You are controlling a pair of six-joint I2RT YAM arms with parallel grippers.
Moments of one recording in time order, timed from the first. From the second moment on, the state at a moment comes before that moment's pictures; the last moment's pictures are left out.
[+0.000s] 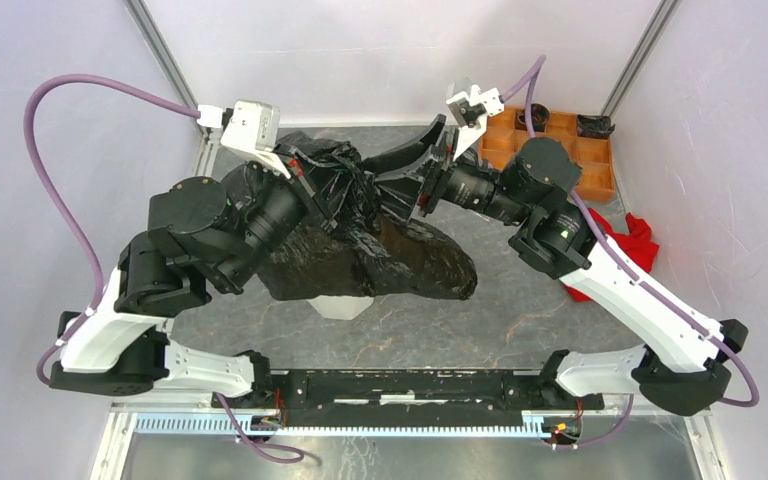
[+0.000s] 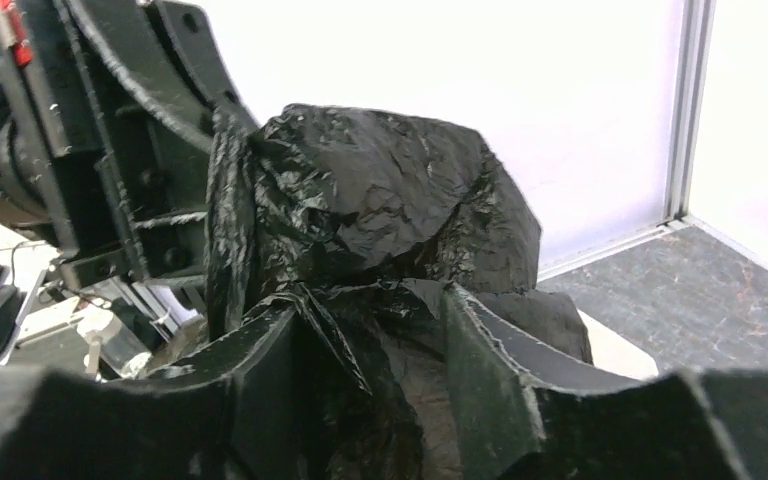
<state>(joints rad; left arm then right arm) -1.35 1.15 1.90 -0.69 -0.74 -0.34 0.91 1.27 1.56 -0.01 -0.35 0.39</state>
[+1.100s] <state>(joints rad) -1.35 1.19 1.89 -0.71 -0.92 -0.34 0.98 1.26 1.44 0.09 -0.36 0.38</state>
